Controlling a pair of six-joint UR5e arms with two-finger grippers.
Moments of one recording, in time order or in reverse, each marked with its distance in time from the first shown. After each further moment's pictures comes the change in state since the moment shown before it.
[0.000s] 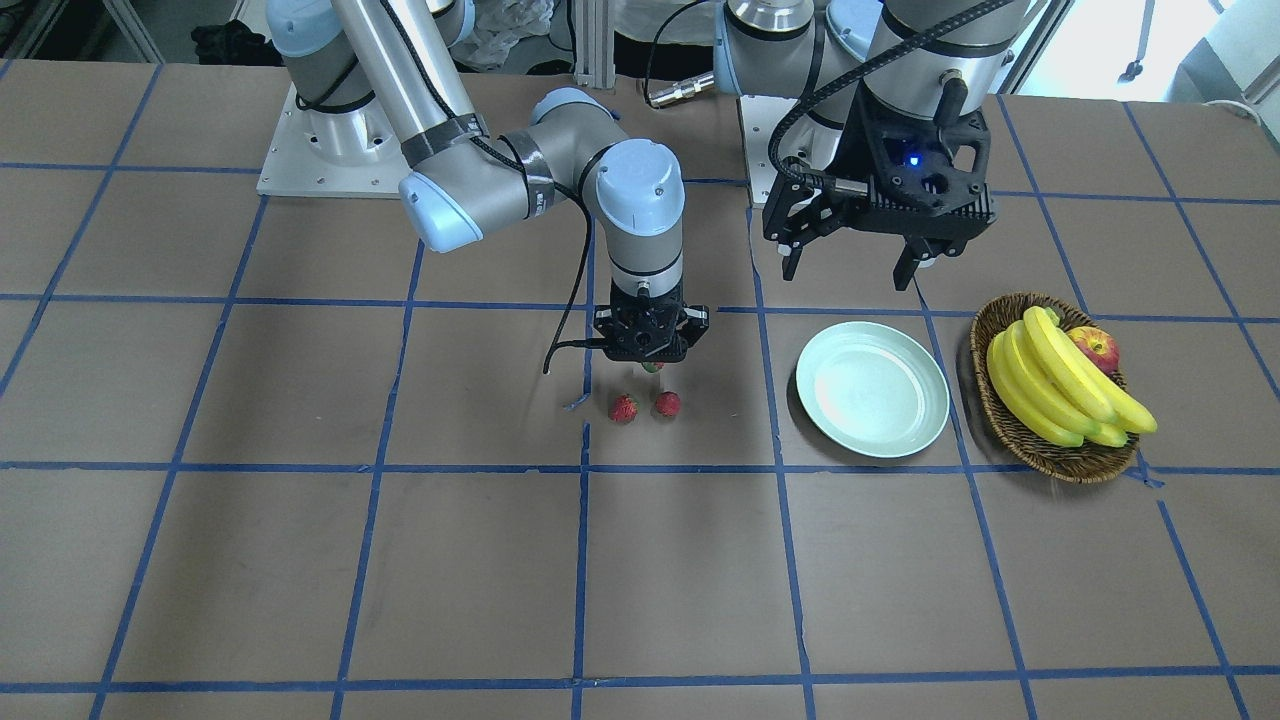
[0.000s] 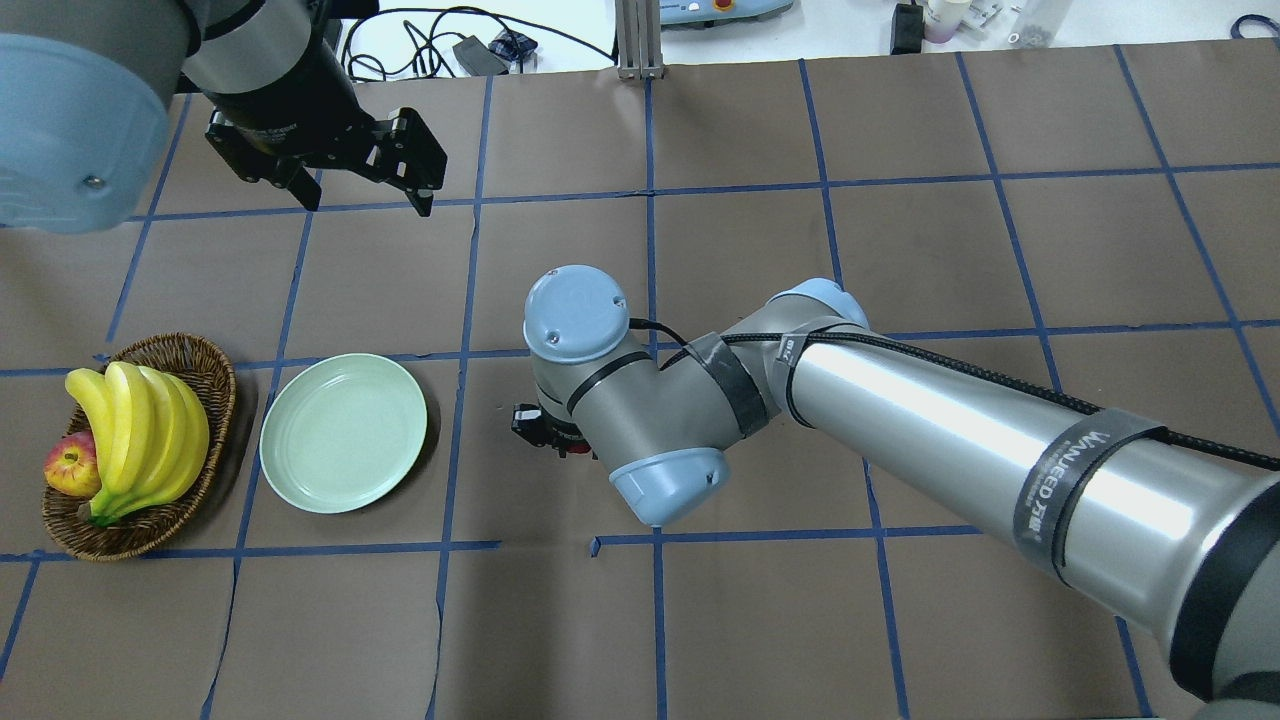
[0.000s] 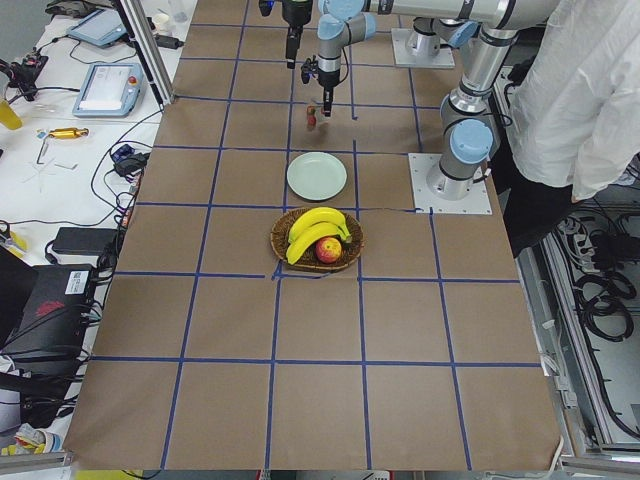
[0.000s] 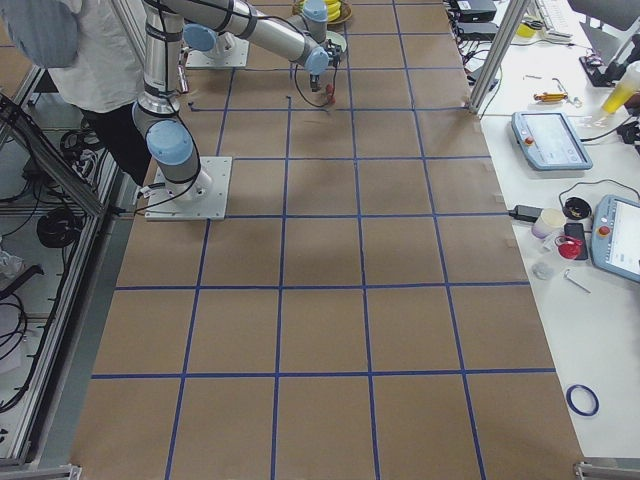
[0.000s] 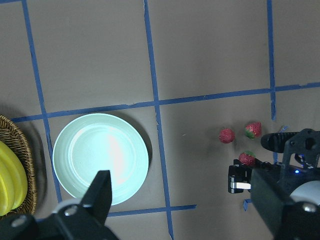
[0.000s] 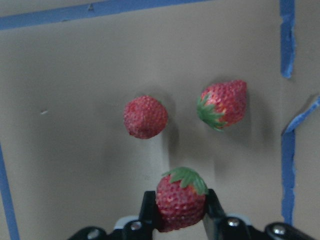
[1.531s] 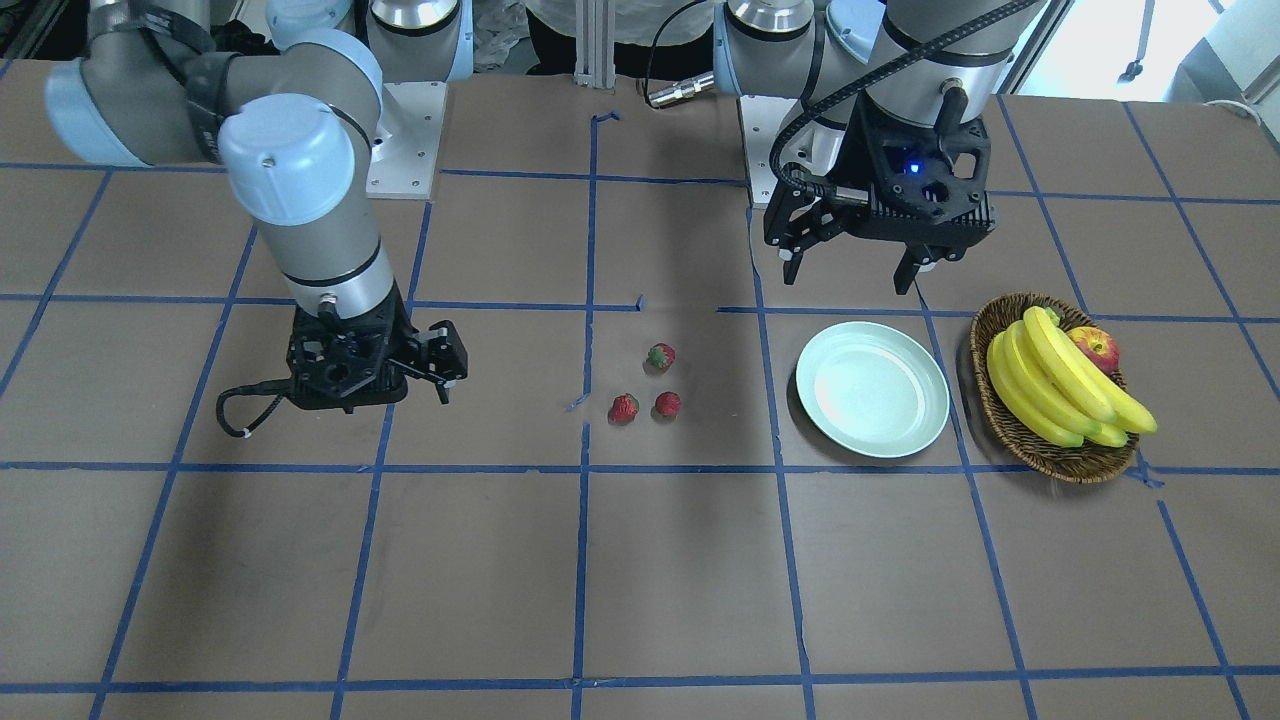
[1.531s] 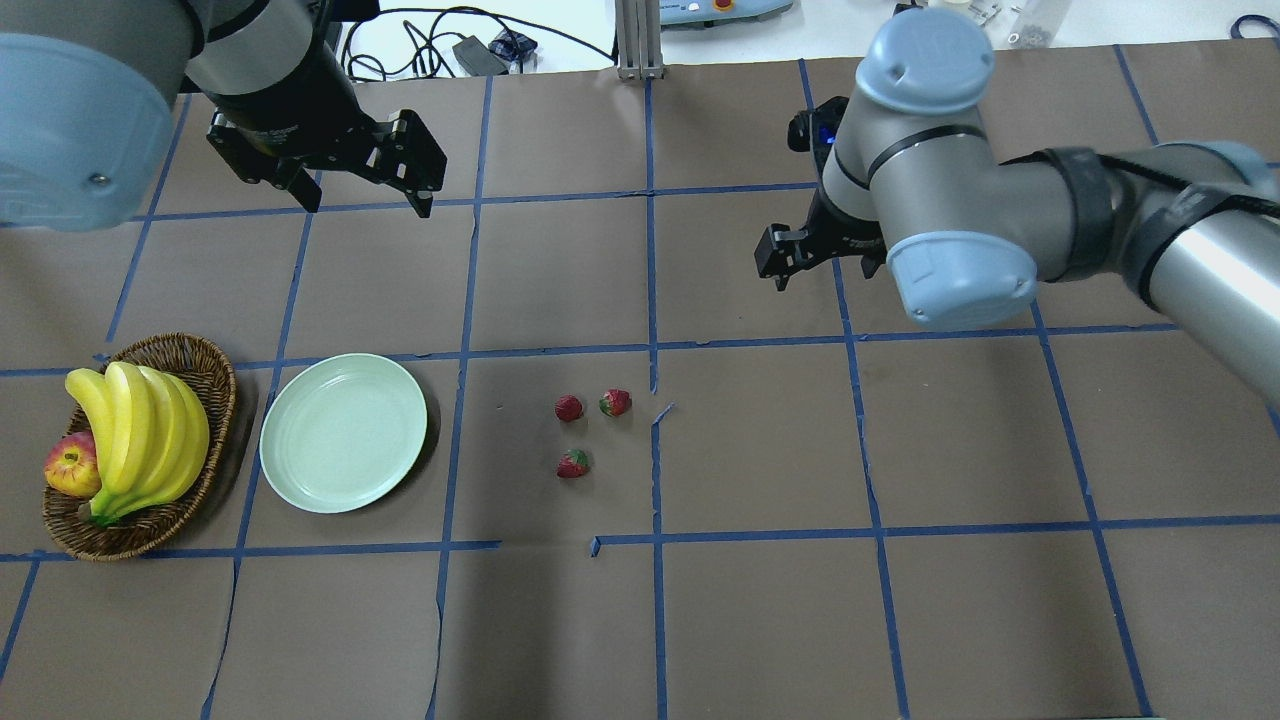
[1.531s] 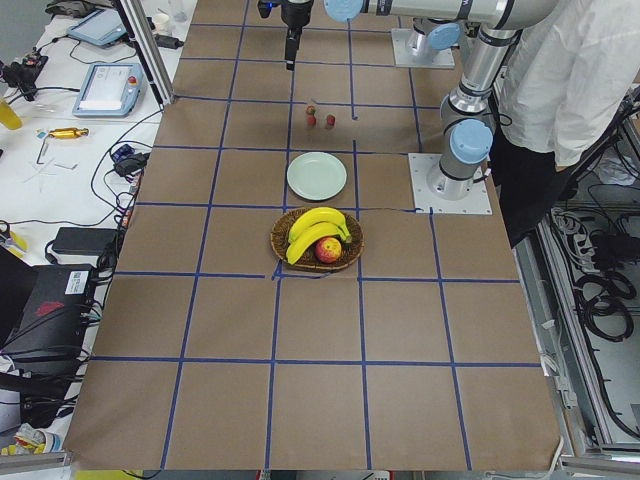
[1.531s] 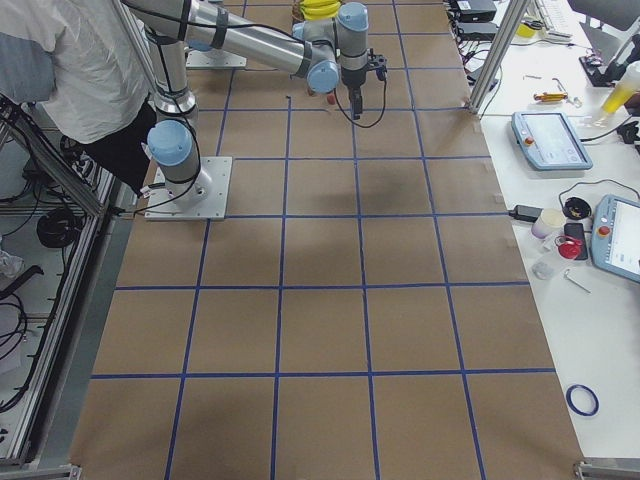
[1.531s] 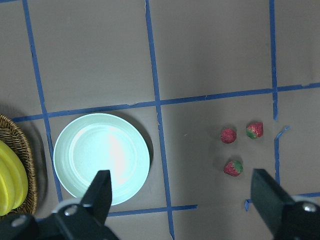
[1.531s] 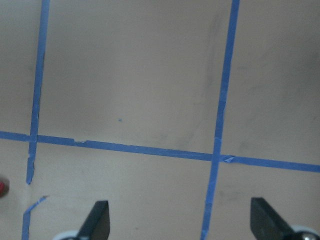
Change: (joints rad) left arm 0.002 -0.006 0.000 -0.001 0.002 0.002; right arm -0.497 -0.263 -0.075 0.288 -0.101 -0.701
